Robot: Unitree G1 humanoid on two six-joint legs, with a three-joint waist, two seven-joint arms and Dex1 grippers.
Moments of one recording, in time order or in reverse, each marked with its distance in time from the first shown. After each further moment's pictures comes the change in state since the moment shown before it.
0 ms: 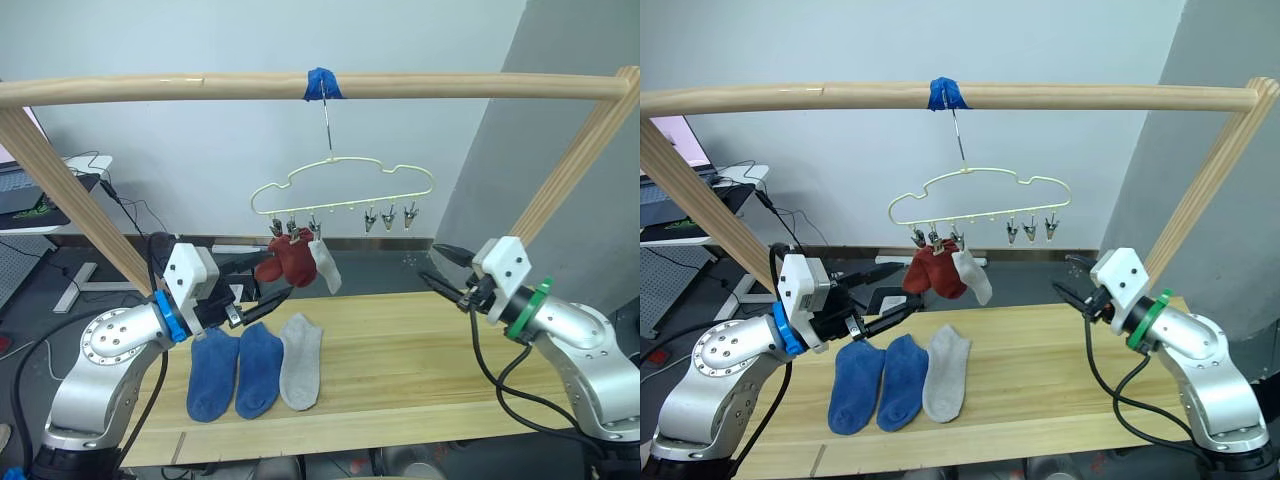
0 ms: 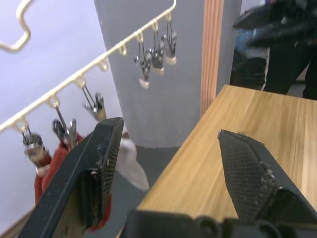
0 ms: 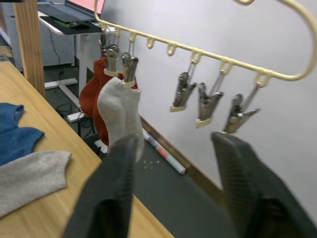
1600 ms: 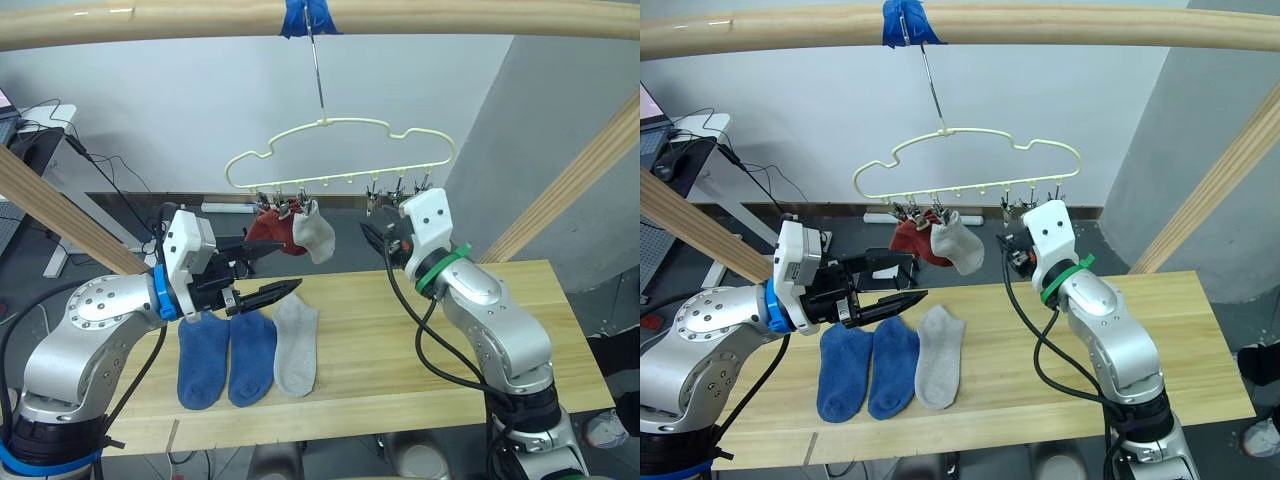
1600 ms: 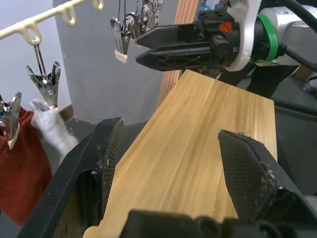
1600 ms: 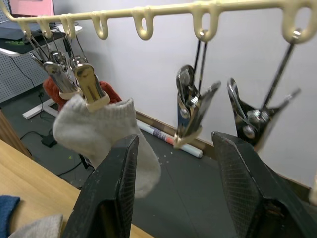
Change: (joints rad) left arm -0.128 0.090 0.032 -0.040 -0.174 0.237 -0.103; right arm -0.328 0.370 0.203 0.056 -0.116 0.317 -0.381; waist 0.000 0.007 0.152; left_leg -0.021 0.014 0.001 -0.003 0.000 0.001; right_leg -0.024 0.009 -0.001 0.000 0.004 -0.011
